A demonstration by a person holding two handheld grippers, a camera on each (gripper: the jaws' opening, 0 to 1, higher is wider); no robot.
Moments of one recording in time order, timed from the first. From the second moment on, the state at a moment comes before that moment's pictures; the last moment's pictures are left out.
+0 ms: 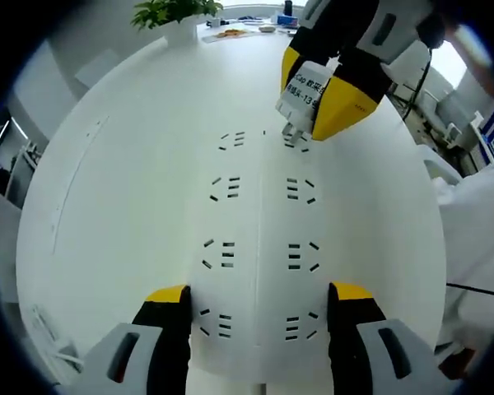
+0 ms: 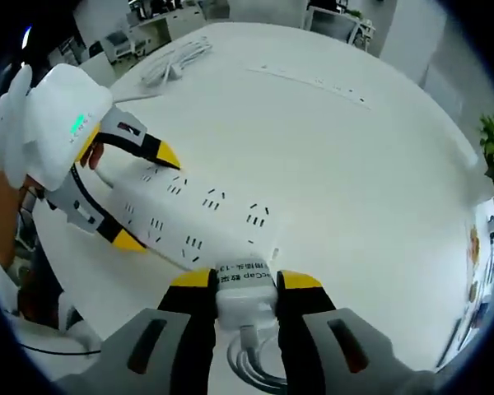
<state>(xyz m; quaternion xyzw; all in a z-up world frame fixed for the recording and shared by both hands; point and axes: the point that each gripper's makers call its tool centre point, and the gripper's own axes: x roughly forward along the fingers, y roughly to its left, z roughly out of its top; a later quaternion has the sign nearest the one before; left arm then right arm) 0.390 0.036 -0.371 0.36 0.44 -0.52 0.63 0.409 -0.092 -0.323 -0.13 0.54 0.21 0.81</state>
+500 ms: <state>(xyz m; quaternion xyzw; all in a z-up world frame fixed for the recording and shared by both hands) 0.389 0.037 -0.372 0.35 0.44 -0.52 0.64 0.388 -0.093 -0.329 -0.03 0.56 0.18 0.81</state>
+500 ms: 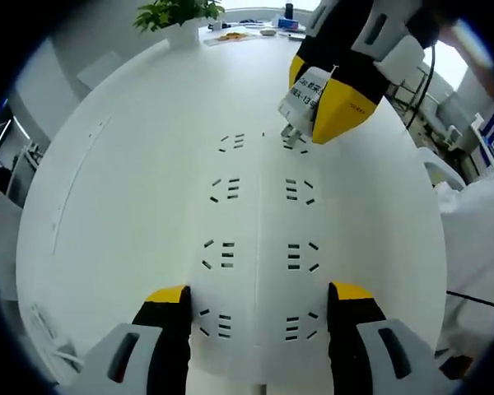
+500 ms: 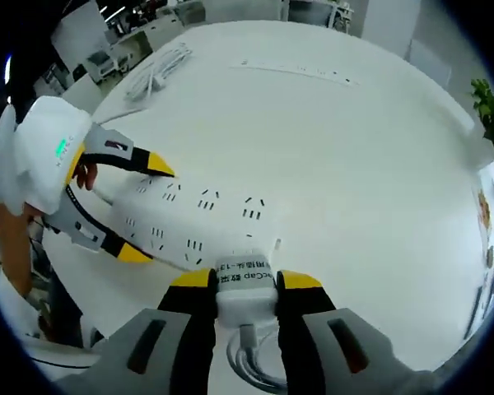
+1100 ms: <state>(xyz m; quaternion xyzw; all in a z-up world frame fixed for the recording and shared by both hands) 0.391 0.037 -0.373 0.35 0.44 -0.52 0.65 0.373 -0.090 -0.336 -0.05 0.61 0.19 0.77</state>
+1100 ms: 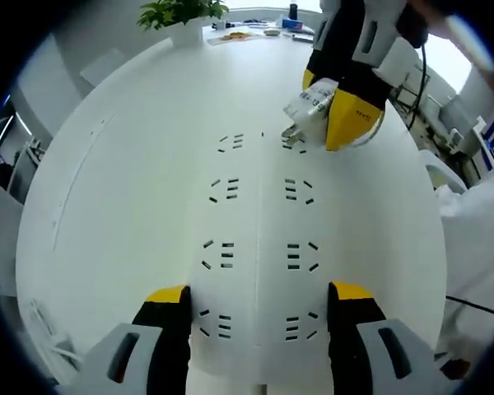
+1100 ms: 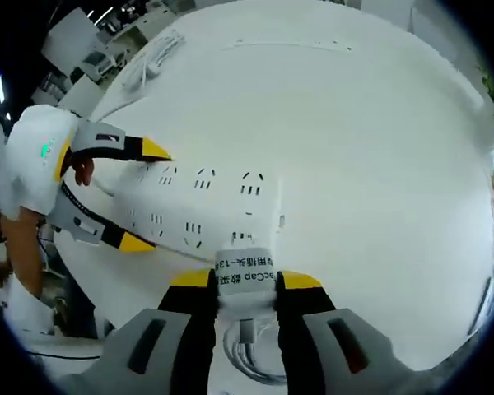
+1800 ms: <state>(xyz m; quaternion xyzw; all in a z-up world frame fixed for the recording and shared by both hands) 0.386 0.036 -0.372 0.35 0.45 -0.51 0.65 0.416 -0.093 -0.330 -0.11 0.58 0.17 0.79</state>
